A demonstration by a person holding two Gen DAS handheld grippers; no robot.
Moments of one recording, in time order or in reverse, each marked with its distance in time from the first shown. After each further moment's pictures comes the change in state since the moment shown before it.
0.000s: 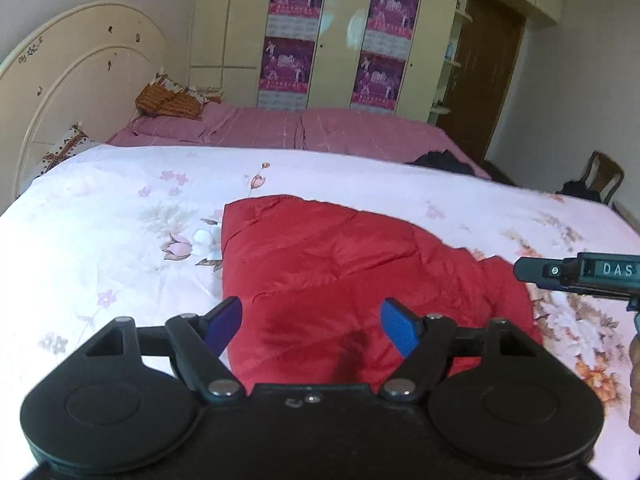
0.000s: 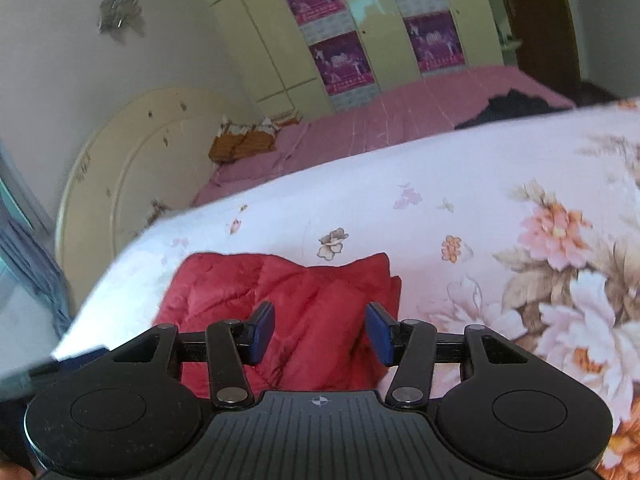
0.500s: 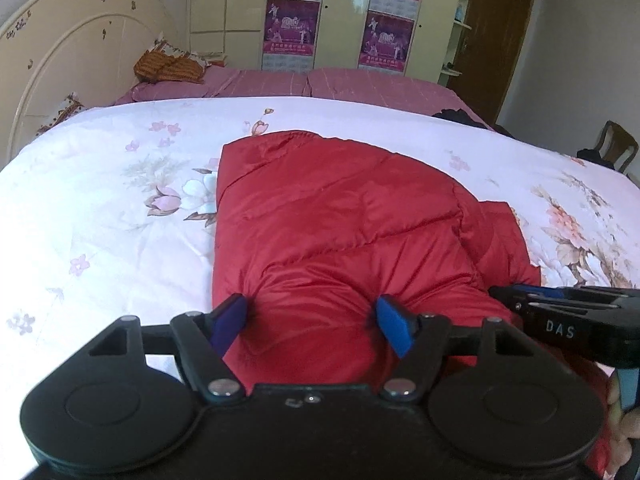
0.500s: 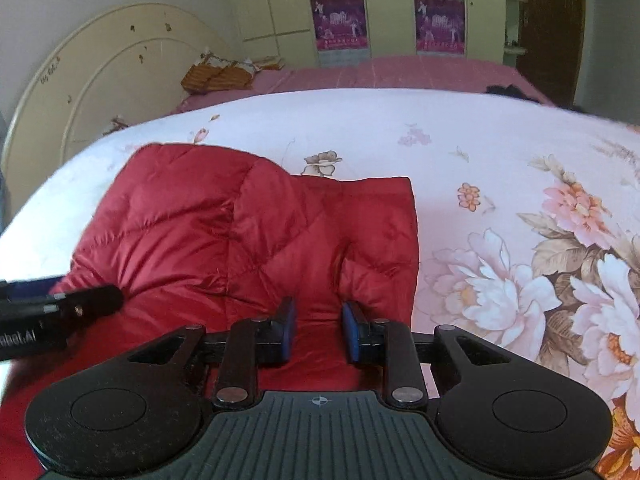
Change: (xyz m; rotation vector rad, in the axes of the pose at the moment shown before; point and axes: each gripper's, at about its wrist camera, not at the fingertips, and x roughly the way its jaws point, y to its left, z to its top) left arm 0.047 0.005 -0.022 0.020 0.100 0.023; right arm 0.073 0.018 -0.054 -0.161 0.108 -0.170
